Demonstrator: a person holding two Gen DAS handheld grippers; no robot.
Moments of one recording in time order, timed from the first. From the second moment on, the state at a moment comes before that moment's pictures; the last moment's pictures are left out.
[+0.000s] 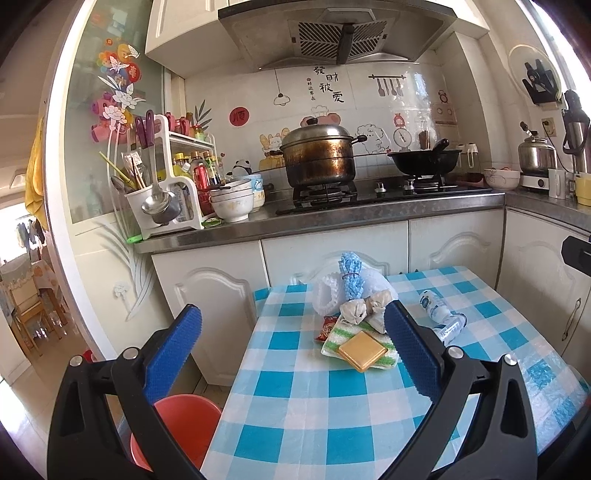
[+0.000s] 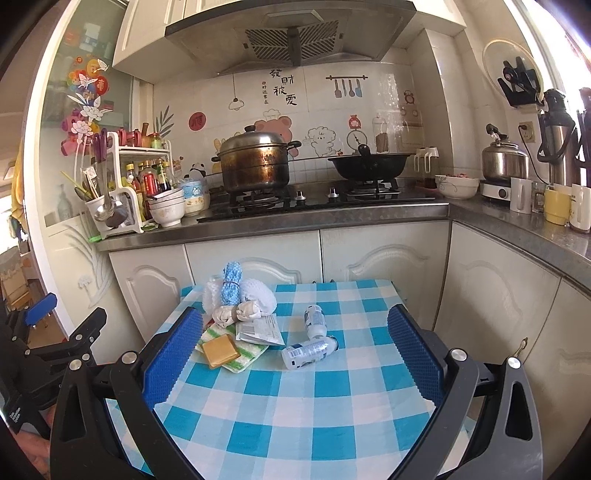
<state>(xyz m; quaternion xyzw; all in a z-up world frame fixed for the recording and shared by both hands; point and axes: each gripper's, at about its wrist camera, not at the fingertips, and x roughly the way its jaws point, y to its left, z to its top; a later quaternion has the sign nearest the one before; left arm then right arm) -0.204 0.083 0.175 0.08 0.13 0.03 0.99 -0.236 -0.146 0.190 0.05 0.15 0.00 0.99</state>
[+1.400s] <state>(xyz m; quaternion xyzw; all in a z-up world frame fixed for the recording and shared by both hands) -0.123 0.127 0.081 -0.07 0.29 -0.13 0.94 -0.131 -0.223 0.079 0.25 0.32 0.07 0.91</state>
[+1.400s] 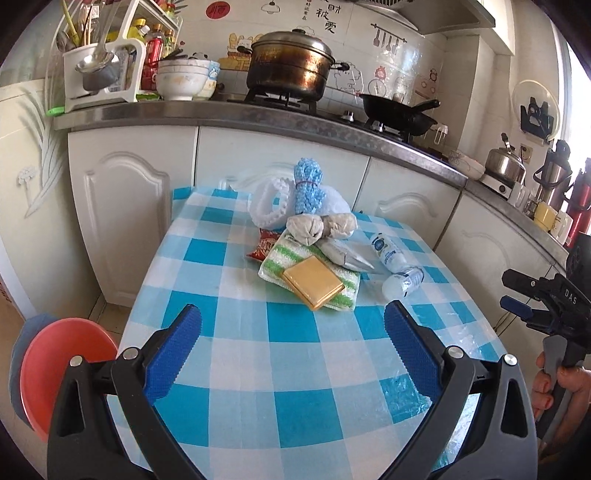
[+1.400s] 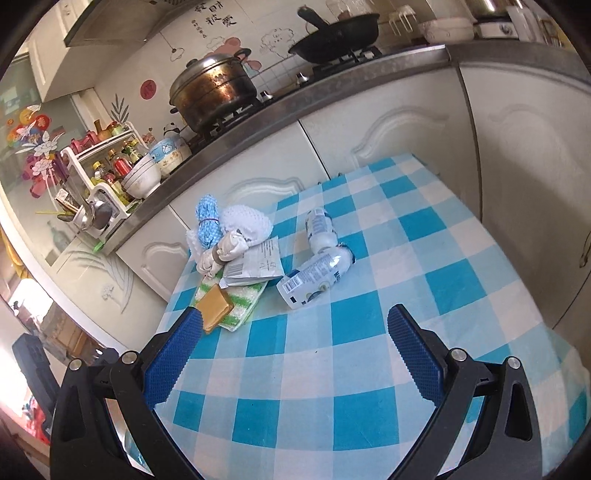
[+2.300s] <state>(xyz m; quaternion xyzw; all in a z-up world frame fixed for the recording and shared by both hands) 0.107 0.058 0.120 -0.03 0.30 -0.17 0.94 -0.042 -0.244 0.035 0.29 0.35 0.06 0.89</state>
